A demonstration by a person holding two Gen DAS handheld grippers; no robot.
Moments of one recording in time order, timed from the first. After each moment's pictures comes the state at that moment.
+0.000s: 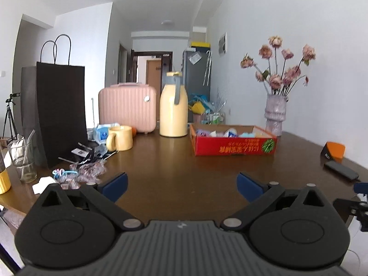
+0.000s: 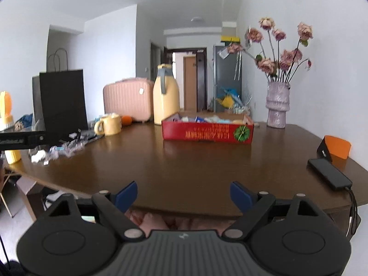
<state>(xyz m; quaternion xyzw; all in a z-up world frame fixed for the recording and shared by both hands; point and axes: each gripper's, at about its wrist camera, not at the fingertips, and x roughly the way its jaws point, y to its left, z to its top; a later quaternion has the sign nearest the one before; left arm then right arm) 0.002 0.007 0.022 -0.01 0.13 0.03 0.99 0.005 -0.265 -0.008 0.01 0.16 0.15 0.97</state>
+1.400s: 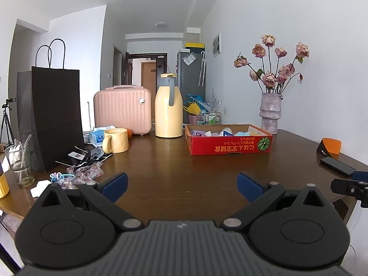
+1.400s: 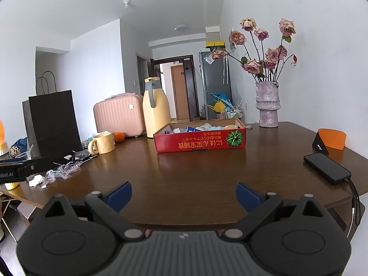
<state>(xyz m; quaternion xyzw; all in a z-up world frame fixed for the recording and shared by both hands) 0.002 0.007 0.019 0.00 0.12 0.02 0.99 0.016 -0.276 -0.003 0.06 0.15 0.13 0.98</state>
